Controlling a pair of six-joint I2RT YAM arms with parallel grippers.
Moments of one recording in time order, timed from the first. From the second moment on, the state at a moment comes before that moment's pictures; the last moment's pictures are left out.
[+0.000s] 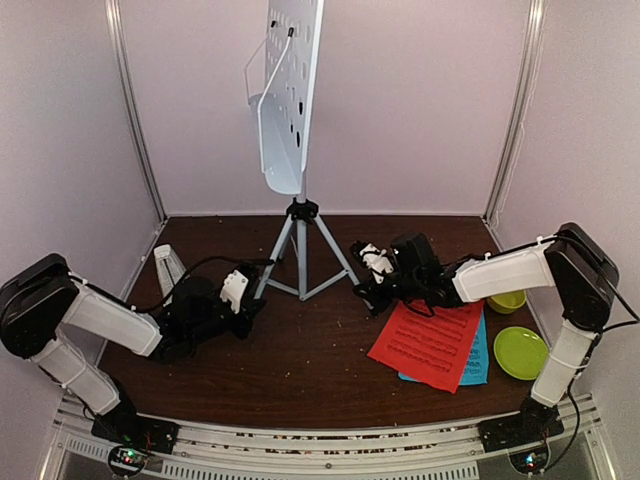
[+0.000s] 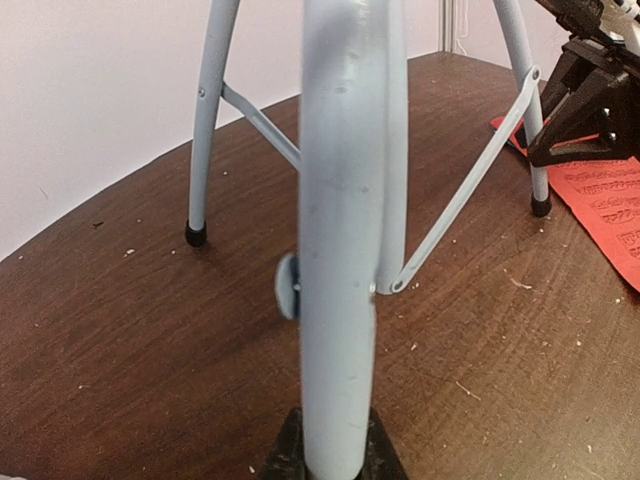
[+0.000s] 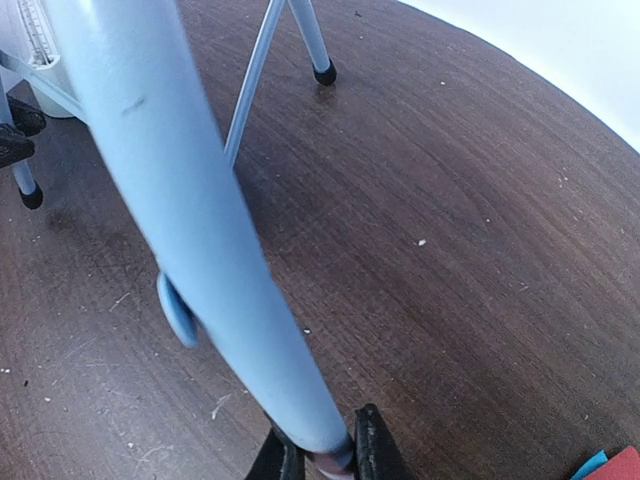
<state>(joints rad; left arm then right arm) -0.75 1.49 0.40 0.74 -0.10 0.06 0.69 1.75 0.94 0.19 -0.11 -0.06</state>
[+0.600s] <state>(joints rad) -0.74 1.52 0.32 0.85 -0.14 0.02 0.67 1.79 0.96 0.23 -0.07 -0.08</state>
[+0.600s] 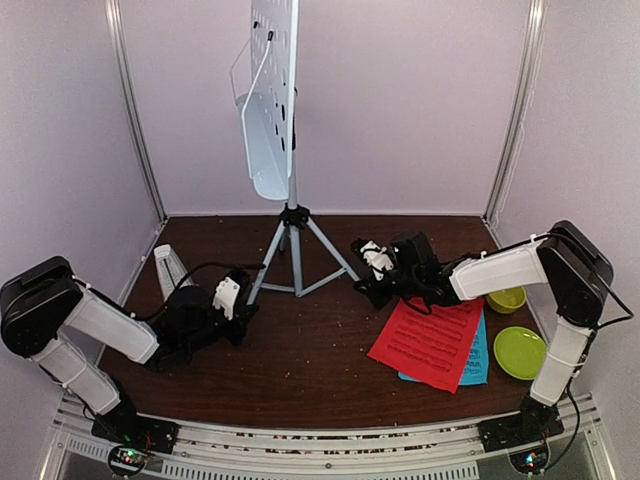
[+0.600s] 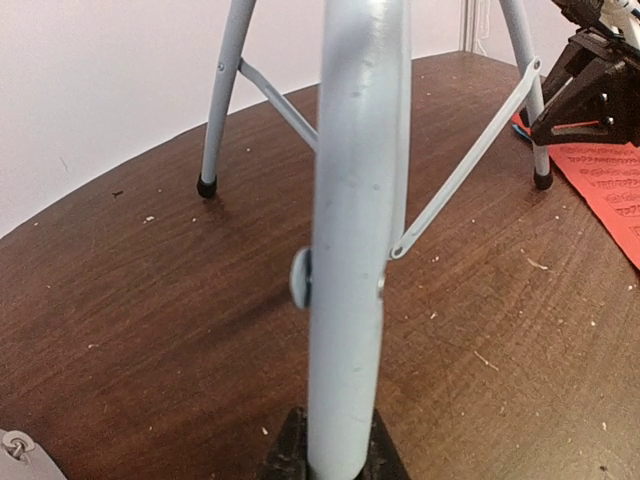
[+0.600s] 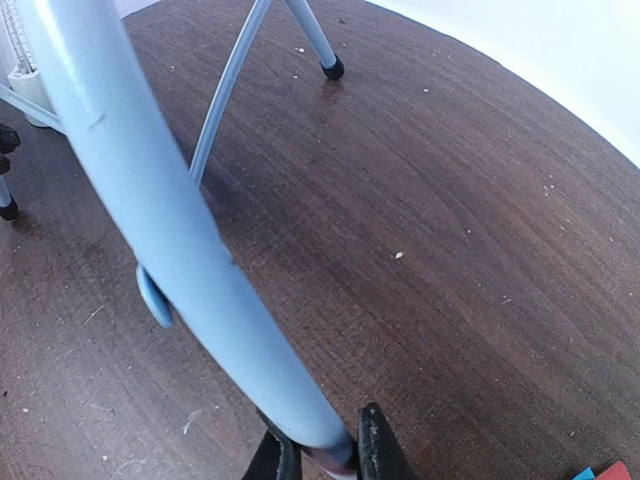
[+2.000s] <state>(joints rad) -0.82 1.72 0.59 0.73 -0.39 -0.18 0.54 1.76 1.14 0.10 0.12 0.11</state>
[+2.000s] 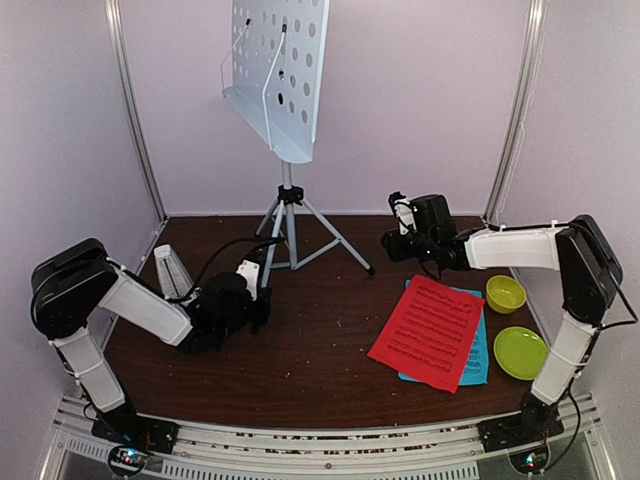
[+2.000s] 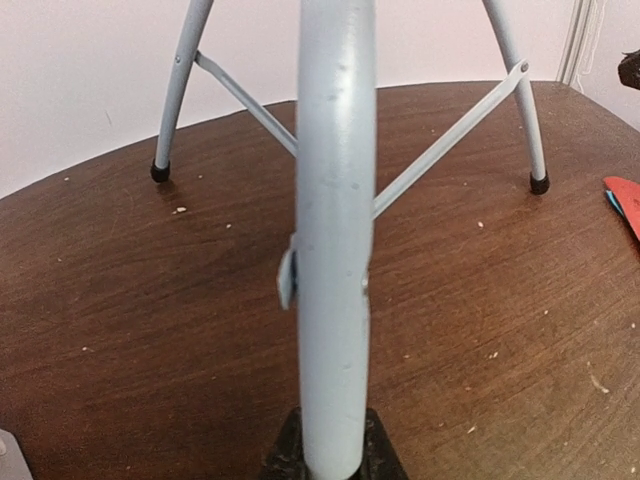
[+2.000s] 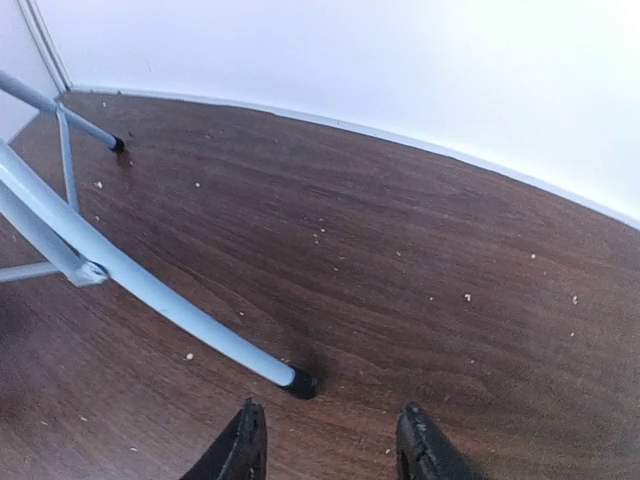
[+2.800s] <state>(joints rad) -0.72 1.50 0.60 0.65 0.06 -0.13 0.75 1.61 0.97 0.28 0.05 0.38</state>
